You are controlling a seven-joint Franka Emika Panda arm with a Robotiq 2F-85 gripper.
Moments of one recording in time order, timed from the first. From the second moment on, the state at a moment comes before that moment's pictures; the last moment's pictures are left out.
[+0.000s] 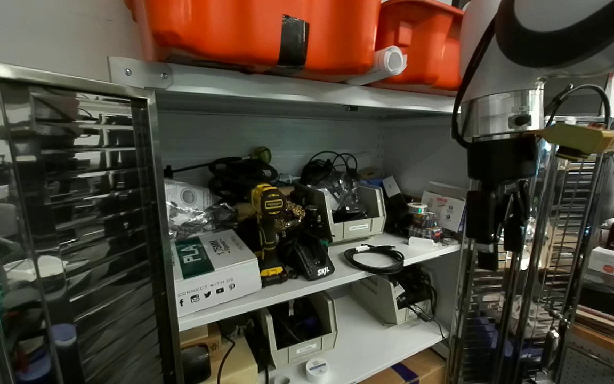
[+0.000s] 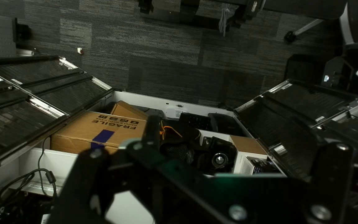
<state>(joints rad) 0.07 -0.51 0.06 -2.39 -0.02 1.75 -0.06</state>
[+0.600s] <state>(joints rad) 0.05 -0.41 0.03 -2.41 -0.05 1.97 -0.06</state>
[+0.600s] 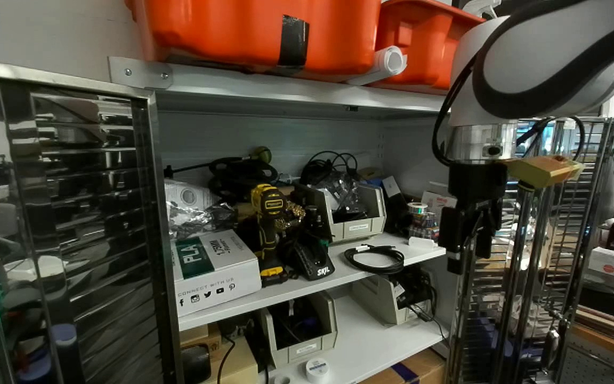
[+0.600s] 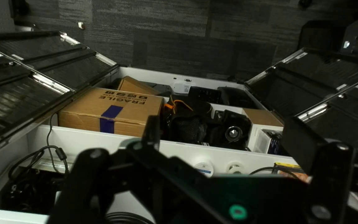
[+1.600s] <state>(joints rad) -0.09 -0.14 -0.03 -2.41 -0.13 2.50 0.12</state>
